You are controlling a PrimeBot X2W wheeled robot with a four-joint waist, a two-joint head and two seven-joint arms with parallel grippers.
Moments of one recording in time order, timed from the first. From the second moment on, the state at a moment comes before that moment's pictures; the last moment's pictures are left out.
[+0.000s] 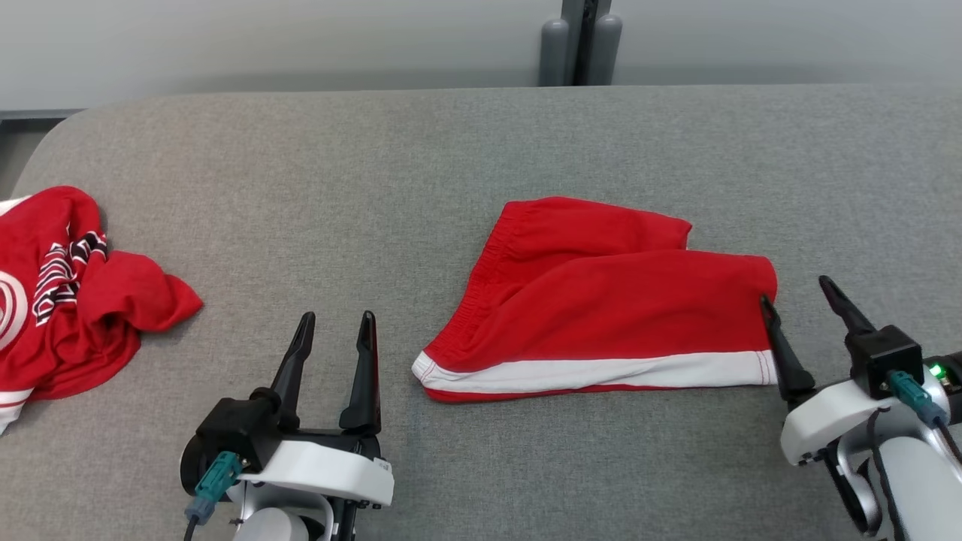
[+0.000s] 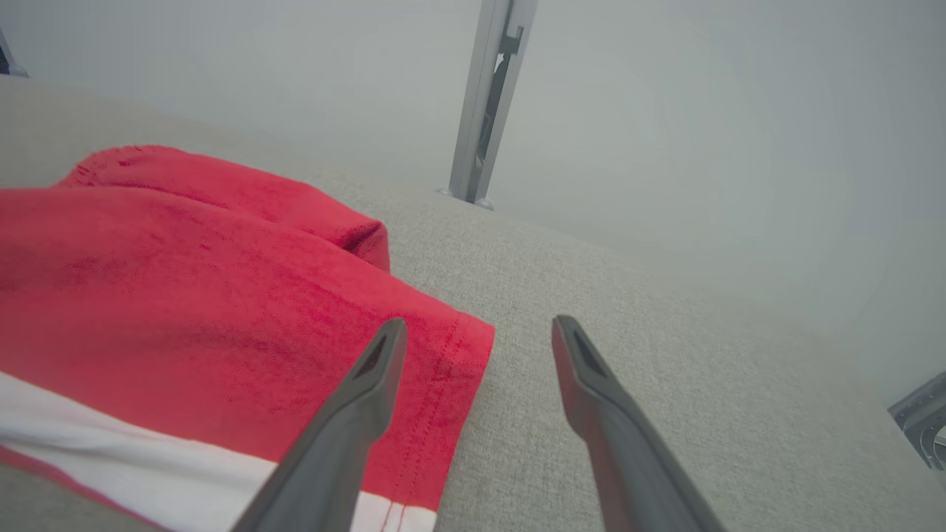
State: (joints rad) left arm -0.12 0.05 -0.28 0.14 -0.40 0.09 -0.26; right arm -0.34 -0.27 0.20 0.52 0.08 0.13 -0.26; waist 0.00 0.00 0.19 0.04
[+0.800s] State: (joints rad) left arm 0.04 0.05 -0.26 0.12 -0.25 0.10 -0.26; right arm 0.06 -0.13 0.15 0.16 0.14 0.13 -0.26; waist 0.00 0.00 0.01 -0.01
